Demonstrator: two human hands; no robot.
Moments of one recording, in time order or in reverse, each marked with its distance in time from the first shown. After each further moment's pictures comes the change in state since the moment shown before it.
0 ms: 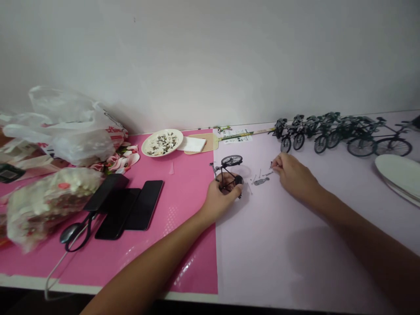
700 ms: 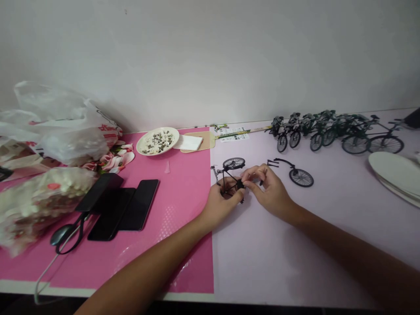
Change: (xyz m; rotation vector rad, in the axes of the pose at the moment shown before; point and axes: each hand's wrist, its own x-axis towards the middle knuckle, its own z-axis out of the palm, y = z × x) left_hand -0.014 0.010 0.012 -0.021 -0.081 -0.019; right_hand -0.041 -0.052 0.045 0.869 0.012 -0.304
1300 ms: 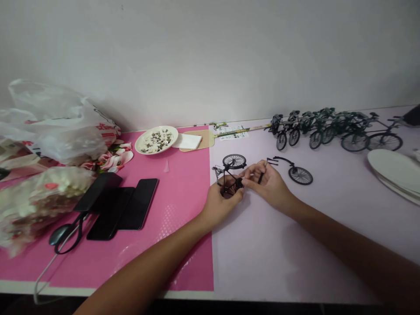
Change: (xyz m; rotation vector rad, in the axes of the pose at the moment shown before) left_hand -0.001 -0.007 -0.002 0.124 0.012 0.071; right_hand 0.008 -0.003 0.000 0.322 0.018 0.218
